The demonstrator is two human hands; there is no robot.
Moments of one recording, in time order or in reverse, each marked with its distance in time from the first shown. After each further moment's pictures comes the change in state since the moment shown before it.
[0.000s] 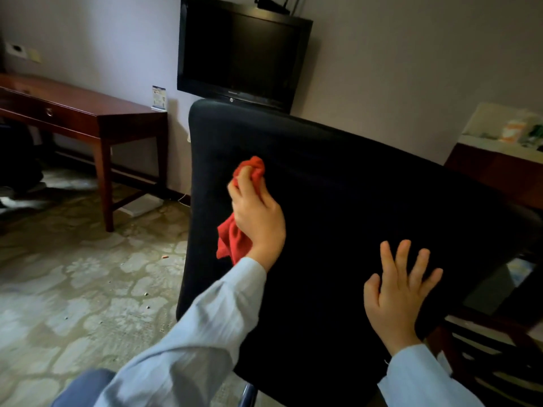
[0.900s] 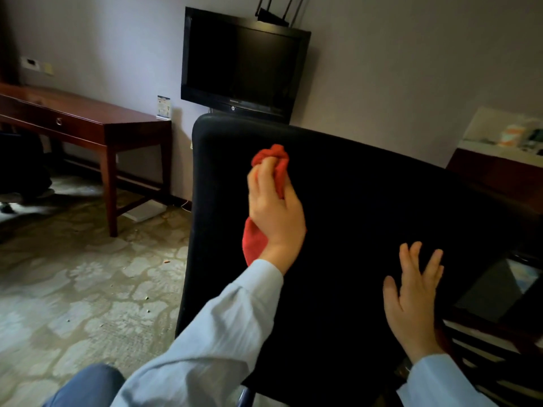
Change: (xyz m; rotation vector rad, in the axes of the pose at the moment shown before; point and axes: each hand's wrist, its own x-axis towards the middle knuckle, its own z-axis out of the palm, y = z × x) left_hand -0.026 0.043 0.008 -0.169 0.040 0.216; right_hand 0.001 0.047 -0.028 0.338 -0.269 0.116
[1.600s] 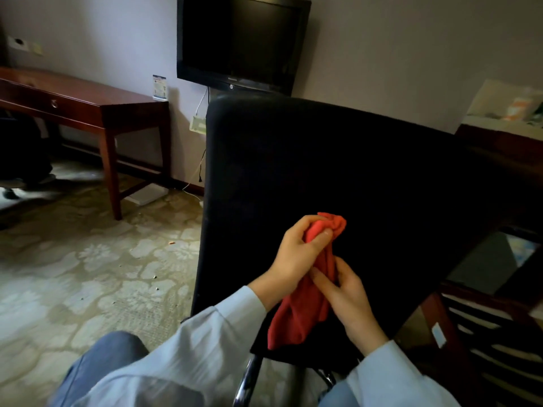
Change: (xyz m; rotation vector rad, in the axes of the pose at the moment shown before) left_hand -0.072 0.005 -0.058 -0.390 -0.847 -0.690; right_hand -0.043 -0.103 0.041 0.869 -0.276 0.490
